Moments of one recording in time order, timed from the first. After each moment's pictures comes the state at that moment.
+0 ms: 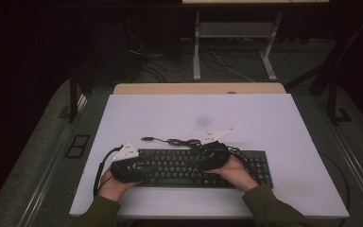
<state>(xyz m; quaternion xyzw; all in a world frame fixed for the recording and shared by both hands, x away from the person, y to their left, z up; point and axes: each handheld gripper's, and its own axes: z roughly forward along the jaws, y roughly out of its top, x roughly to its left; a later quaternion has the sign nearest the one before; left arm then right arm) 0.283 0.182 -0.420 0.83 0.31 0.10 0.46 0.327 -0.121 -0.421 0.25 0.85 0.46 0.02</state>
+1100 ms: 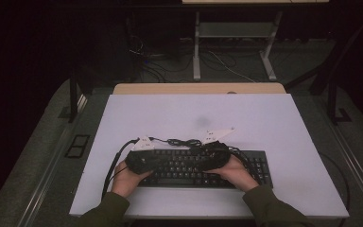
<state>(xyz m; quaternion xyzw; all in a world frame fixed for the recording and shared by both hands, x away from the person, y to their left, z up) 0.311 0.146 -0.426 0.85 0.29 0.08 0.43 0.326 -0.123 -0.419 0.25 0.85 0.47 0.01</state>
